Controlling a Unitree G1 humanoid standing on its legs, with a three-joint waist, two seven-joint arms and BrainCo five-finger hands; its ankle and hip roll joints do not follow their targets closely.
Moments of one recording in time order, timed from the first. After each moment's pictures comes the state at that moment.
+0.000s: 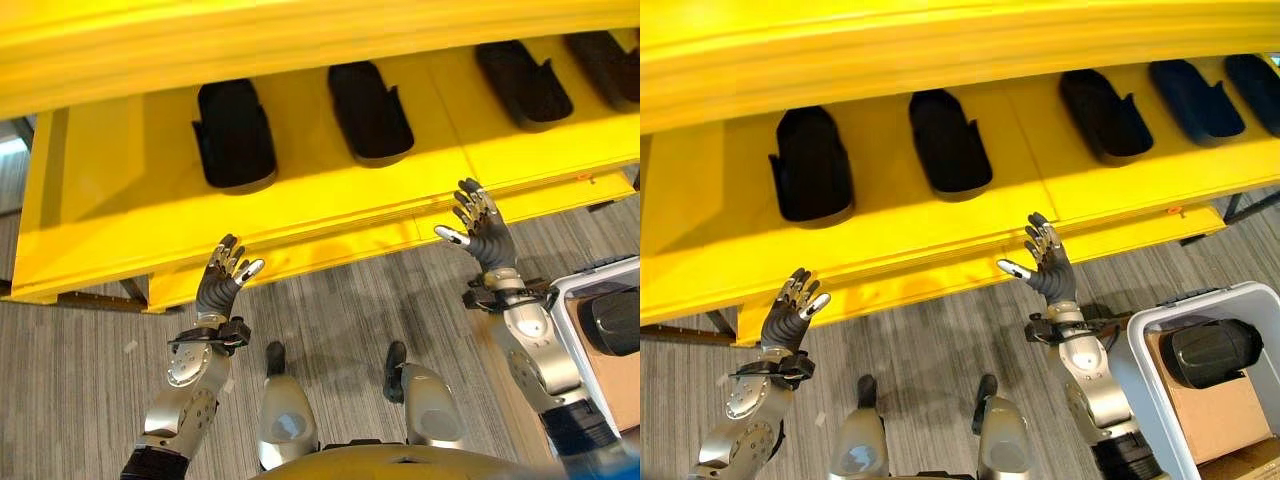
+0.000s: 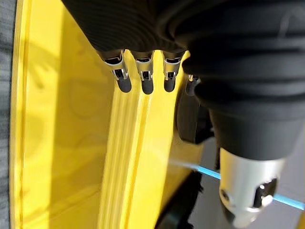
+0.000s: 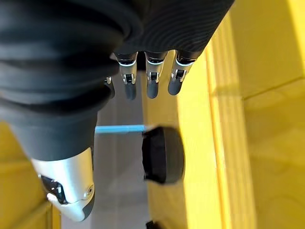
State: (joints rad) left arm 0.21 0.40 -0.10 -0.07 -0.67 -0.11 0.17; right arm 0.04 -0.46 0.16 -0.13 0.45 -0.13 -0.12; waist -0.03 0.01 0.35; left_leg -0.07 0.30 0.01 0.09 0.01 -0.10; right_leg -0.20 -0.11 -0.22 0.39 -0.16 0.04
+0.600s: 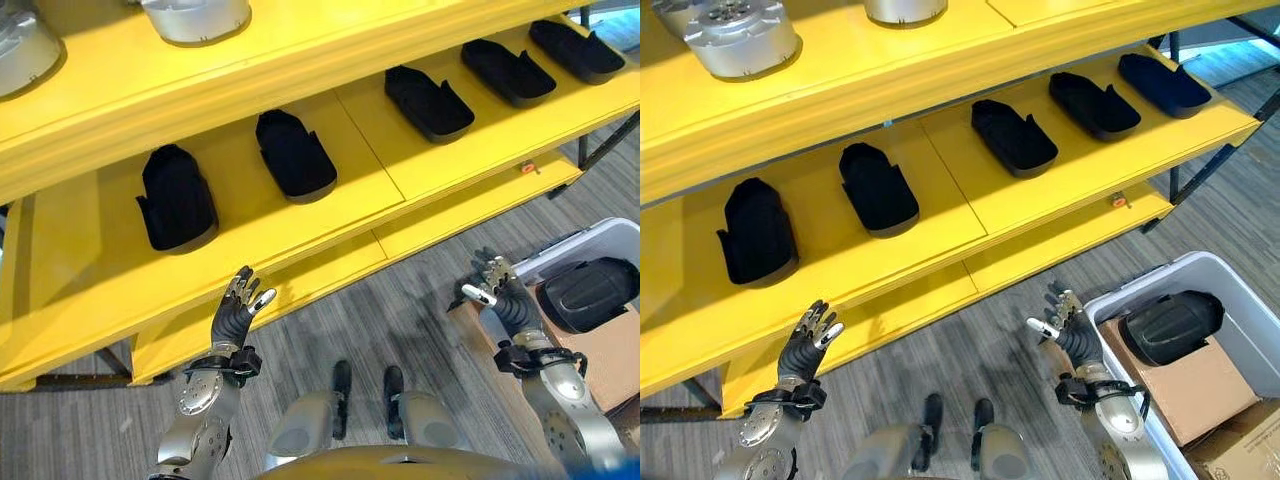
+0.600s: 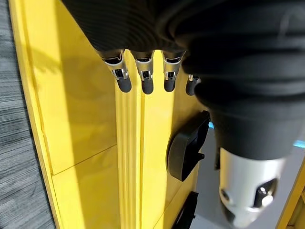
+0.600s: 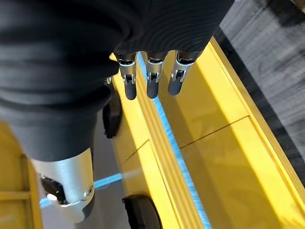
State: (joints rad) left arm 0.30 0.34 -0.10 -0.04 -0.64 -0.10 0.11; right arm 0.22 -0.41 0.14 -0.08 0.57 -0.06 0.00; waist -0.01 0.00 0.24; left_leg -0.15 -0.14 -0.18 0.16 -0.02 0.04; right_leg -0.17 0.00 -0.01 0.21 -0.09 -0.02
